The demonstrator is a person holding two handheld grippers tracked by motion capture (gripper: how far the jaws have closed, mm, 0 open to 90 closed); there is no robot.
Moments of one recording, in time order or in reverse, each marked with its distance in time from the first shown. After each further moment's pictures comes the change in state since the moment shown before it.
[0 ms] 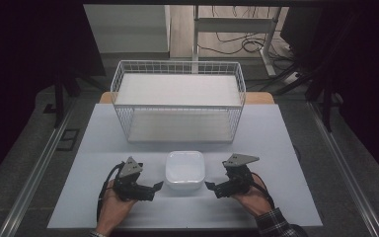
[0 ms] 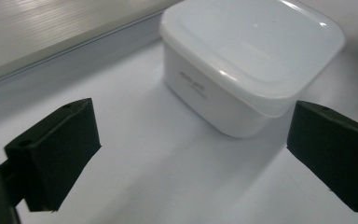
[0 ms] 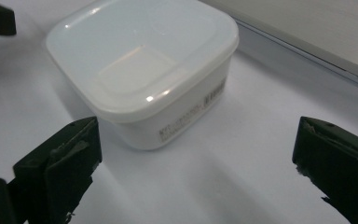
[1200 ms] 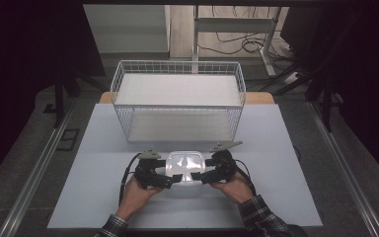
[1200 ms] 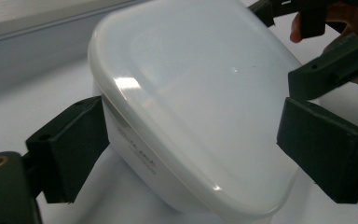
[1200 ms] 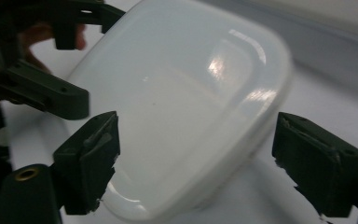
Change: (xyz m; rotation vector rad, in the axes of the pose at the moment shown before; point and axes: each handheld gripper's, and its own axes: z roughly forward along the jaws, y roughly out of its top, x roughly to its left) left arm 0.001 0.026 0.055 0.025 -0.235 -0.129; right arm -0.004 0.032 0.041 0.082 0.174 0.163
